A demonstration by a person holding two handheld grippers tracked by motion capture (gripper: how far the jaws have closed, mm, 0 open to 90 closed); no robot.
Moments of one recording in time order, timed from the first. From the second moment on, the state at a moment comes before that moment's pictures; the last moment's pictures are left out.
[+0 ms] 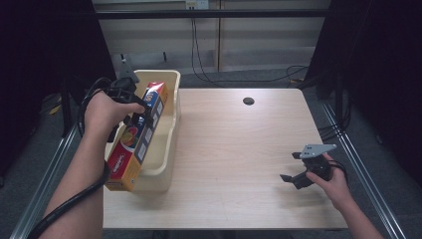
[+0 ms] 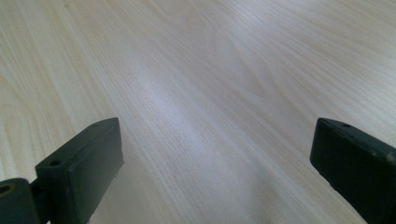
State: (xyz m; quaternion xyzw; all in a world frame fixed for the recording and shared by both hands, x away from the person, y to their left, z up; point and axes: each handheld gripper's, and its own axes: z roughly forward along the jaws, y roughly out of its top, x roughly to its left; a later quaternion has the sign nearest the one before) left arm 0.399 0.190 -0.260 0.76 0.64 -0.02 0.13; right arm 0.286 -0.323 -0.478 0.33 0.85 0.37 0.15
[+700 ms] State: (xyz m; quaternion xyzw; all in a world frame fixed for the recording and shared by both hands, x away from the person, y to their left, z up) left arm 0.400 0.190 -0.280 0.75 0.65 -0.03 0.12; right arm 0.285 -0.324 -0.478 0.33 0.85 0.37 0.15
